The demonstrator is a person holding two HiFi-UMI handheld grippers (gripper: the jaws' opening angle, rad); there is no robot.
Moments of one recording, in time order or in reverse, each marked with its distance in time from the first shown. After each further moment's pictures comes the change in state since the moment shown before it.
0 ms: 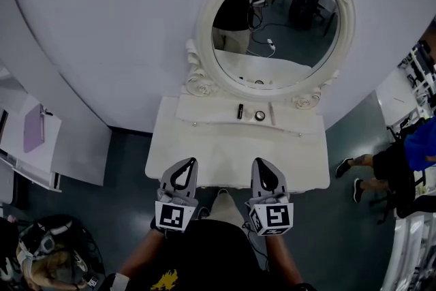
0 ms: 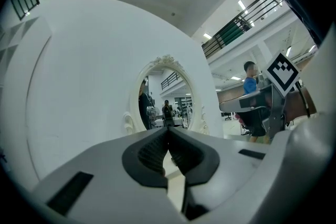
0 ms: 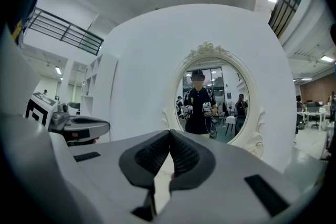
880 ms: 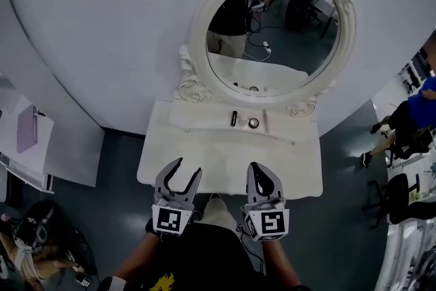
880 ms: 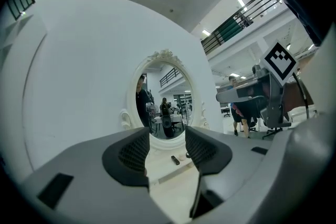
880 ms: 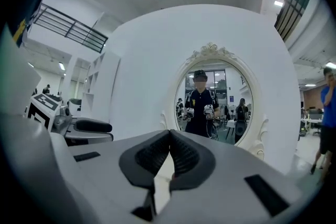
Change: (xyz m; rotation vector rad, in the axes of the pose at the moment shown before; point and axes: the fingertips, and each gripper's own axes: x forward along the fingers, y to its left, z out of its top) left arm 0.031 0.001 -0.013 0.077 0.024 -0.029; right arm 0.024 -0.013 0.013 -0.058 -0.012 0.022
